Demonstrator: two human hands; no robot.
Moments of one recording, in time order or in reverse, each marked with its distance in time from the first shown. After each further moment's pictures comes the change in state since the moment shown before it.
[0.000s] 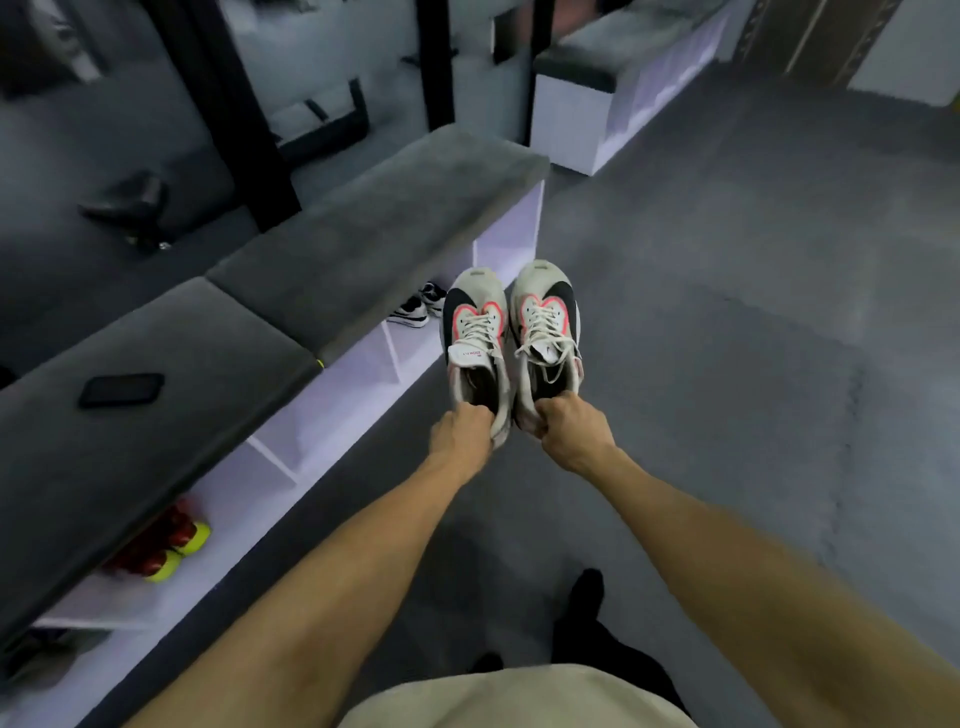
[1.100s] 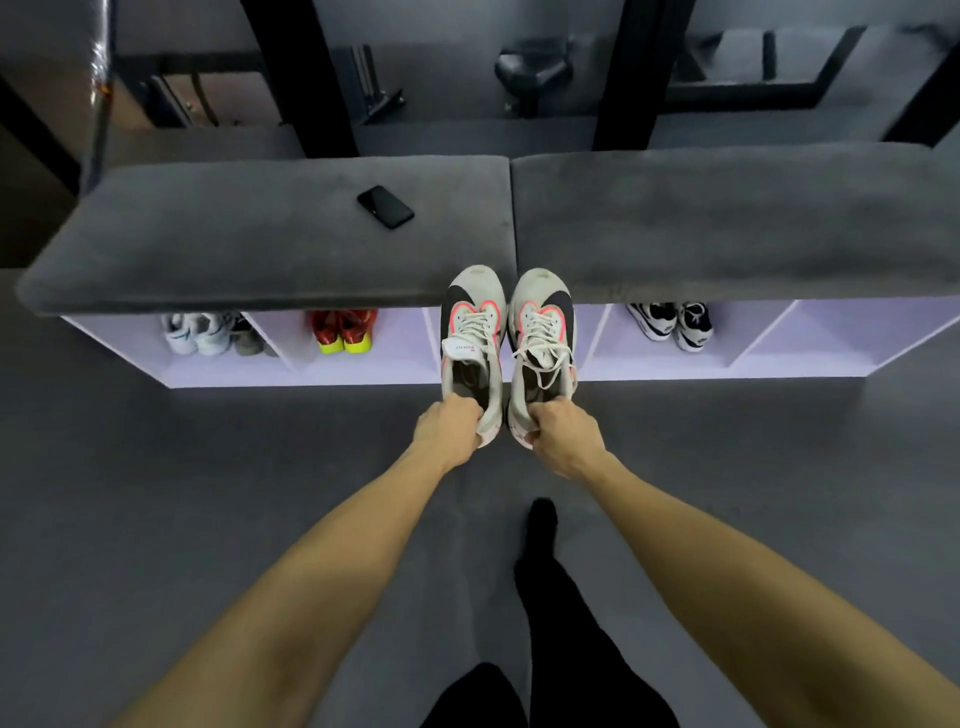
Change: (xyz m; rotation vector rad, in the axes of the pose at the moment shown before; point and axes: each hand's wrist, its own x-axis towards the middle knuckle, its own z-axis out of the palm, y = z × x) left_hand 0.054 -0.087 0.070 -0.283 0.069 -0.836; right_hand 0.199 -0.051 0.107 -0.163 -0.398 -0.827
